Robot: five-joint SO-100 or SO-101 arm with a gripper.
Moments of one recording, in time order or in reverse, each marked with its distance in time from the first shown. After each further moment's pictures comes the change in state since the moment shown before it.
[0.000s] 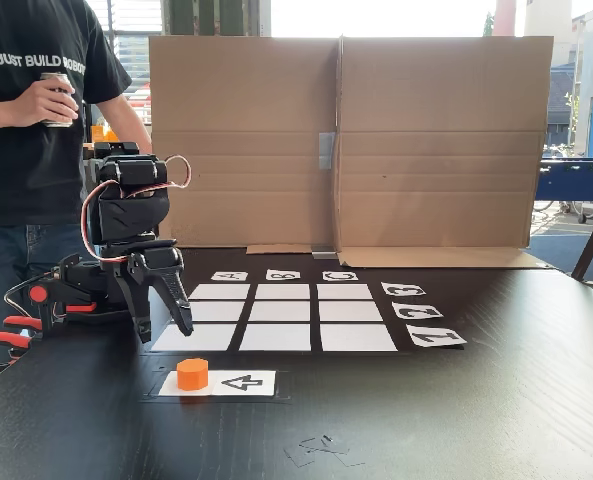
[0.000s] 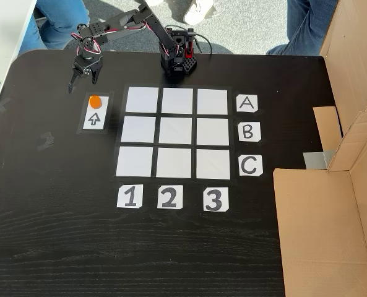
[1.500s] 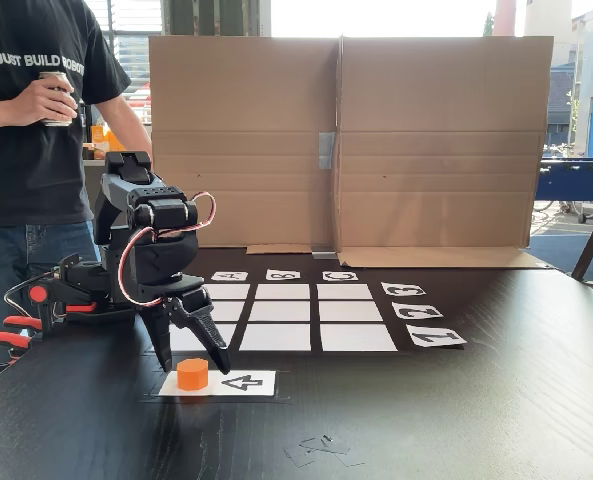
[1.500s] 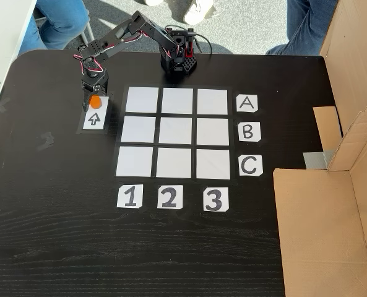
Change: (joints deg) arm -3.7 -11.0 -0.5 -0.3 -5.6
